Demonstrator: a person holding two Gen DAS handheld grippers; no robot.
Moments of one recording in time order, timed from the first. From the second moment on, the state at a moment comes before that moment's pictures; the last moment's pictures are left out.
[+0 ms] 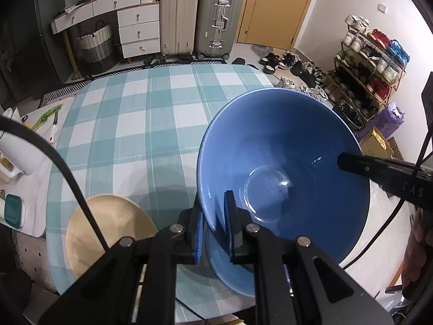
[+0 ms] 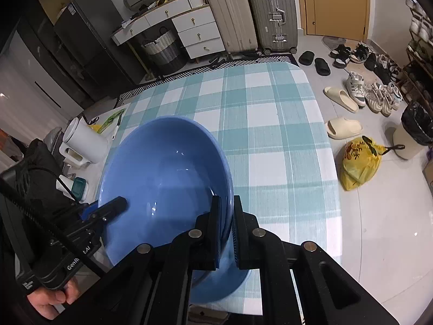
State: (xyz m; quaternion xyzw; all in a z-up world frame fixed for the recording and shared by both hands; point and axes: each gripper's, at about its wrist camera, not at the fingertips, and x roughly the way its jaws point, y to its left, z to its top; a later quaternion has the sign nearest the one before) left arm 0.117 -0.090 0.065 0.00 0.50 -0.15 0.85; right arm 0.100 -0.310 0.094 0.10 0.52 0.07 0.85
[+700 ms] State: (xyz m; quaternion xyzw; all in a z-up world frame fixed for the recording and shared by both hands) left arm 0.085 -0.094 0.027 0.02 0.49 -0.15 0.86; right arm 0.075 -0.314 0.045 0.11 0.54 0.07 0.83
